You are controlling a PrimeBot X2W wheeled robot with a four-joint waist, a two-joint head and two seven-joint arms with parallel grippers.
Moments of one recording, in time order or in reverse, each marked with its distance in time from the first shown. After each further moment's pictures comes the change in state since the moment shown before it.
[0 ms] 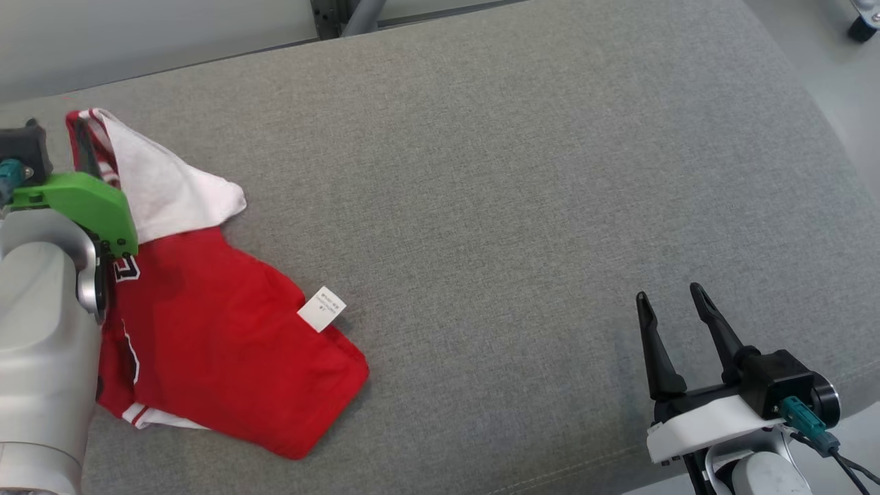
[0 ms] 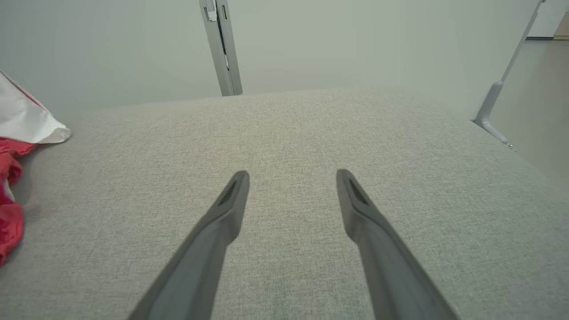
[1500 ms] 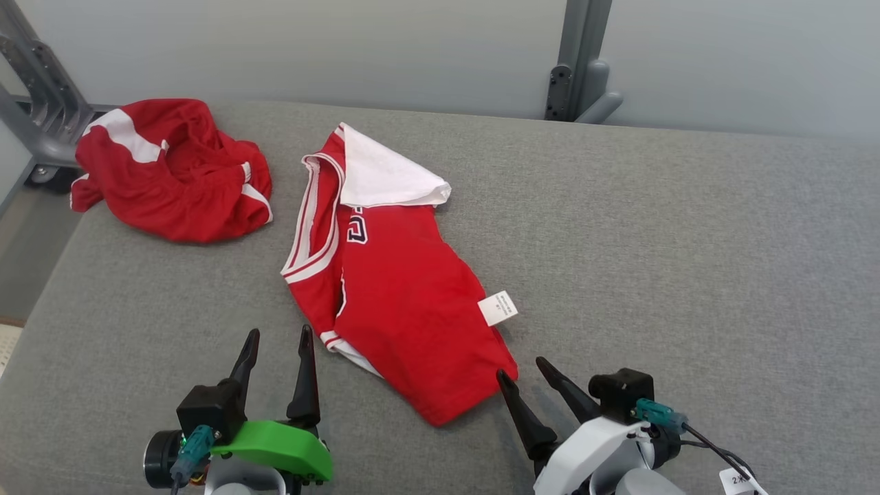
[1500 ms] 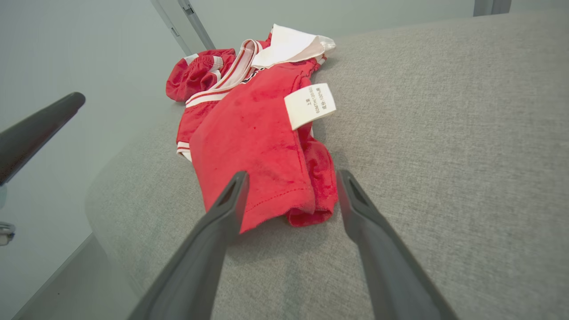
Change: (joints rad) left arm 0.803 -0.267 0.014 -0.716 -0.086 -0.070 -0.030; right arm -0.177 0.001 0.456 0.412 0.392 0.000 0.000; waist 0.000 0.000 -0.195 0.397
